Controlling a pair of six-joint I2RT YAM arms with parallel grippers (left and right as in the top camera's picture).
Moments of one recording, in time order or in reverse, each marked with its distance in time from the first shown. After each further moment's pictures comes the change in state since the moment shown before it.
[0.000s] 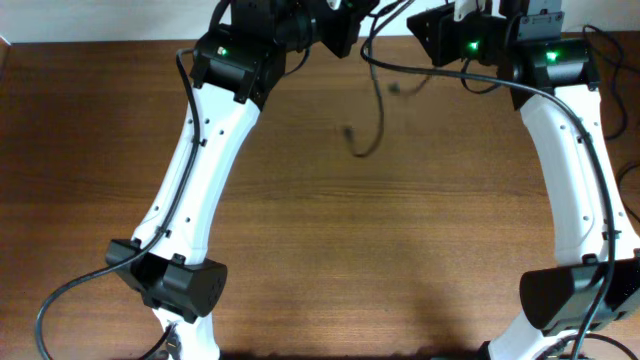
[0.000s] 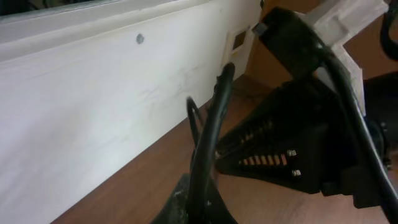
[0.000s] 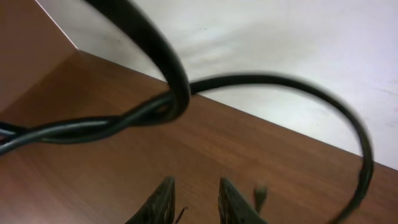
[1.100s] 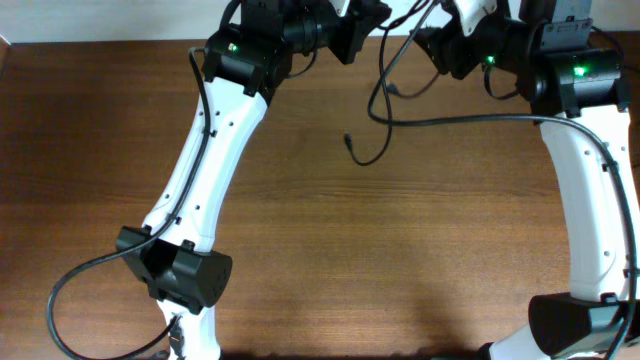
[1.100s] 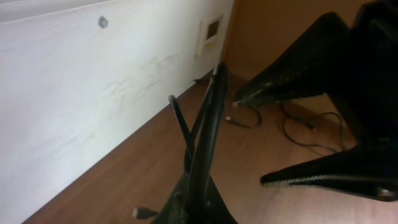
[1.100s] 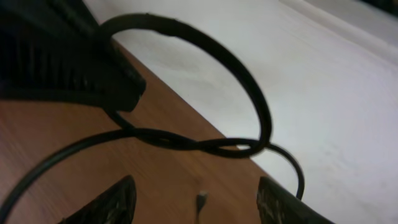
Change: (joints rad) left arm 0.000 0.048 0.000 0.006 0.134 0.000; right arm 0.000 -0.105 0.000 -0.075 0.035 -0.425
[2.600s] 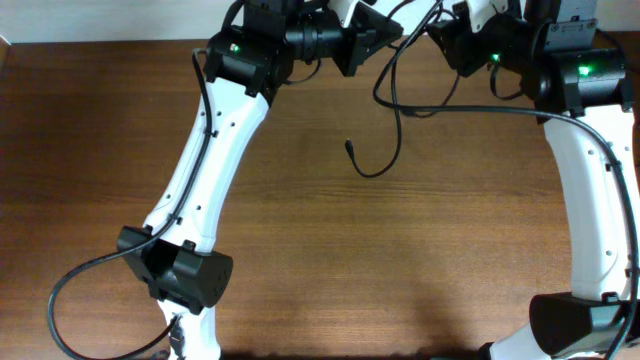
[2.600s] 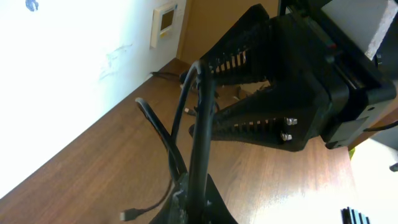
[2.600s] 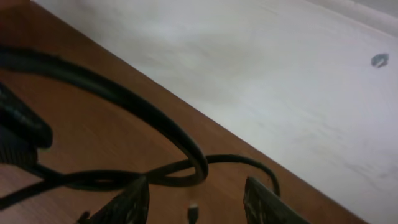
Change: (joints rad) left arm -0.007 0.001 0.000 -0.055 0.160 0.000; right arm -0.018 0.000 0.000 -0.010 0.087 0.127
